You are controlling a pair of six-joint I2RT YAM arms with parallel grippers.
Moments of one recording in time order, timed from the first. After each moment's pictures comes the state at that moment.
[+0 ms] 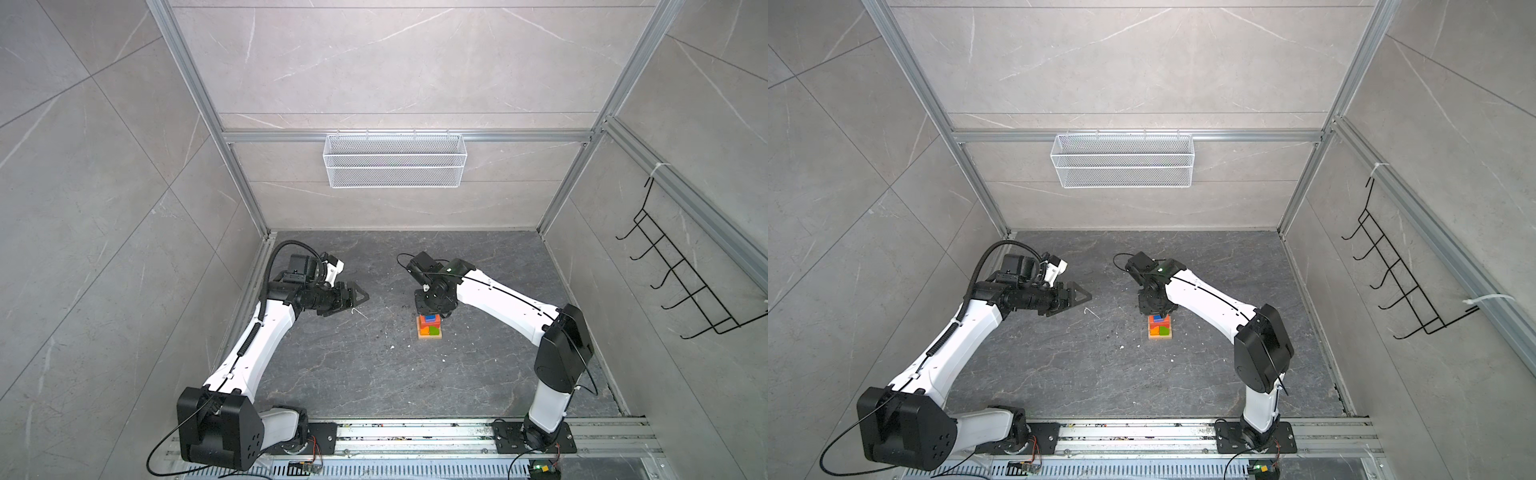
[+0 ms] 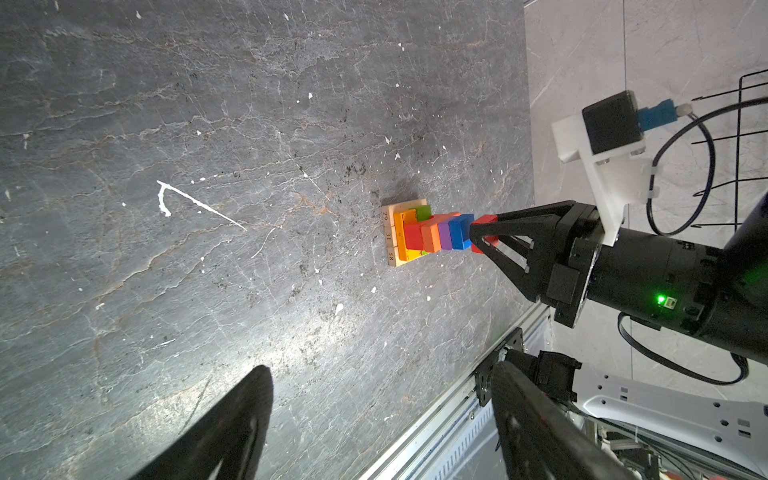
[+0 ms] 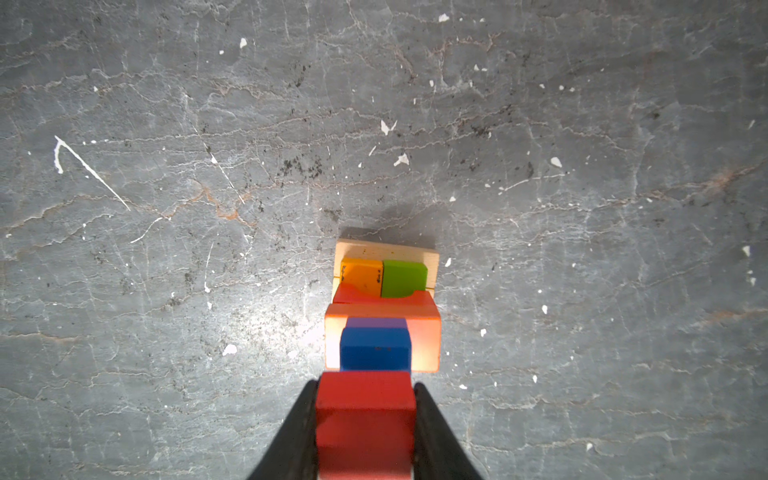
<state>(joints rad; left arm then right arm) -0.18 1.28 1.08 -0.78 0.66 -0.33 0.74 1.83 1.60 -1.07 0.15 0.58</state>
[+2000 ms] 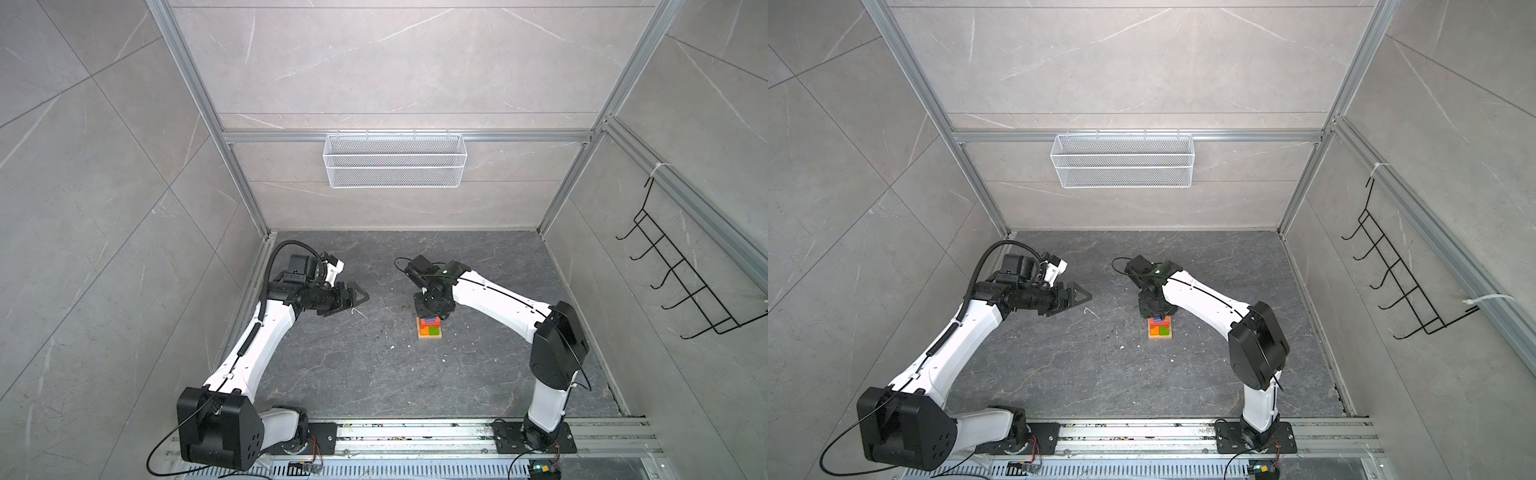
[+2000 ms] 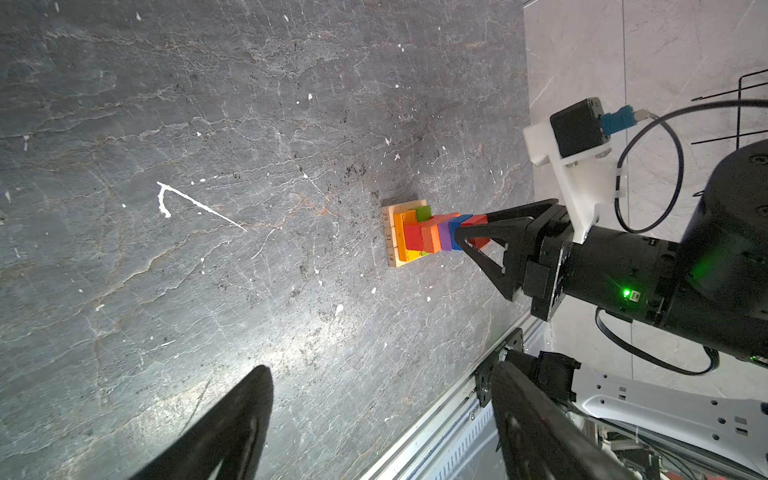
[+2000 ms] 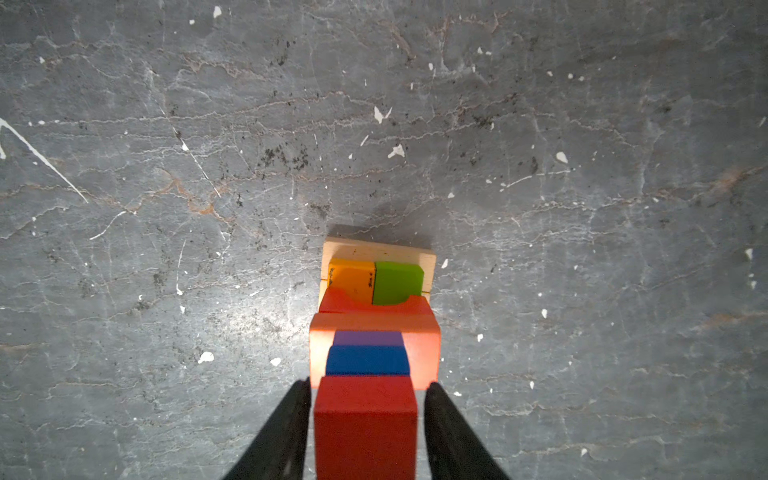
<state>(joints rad) -0.18 1.28 1.08 -0.78 0.66 -0.33 0.74 1.86 1.58 -1.06 0.16 0.56</state>
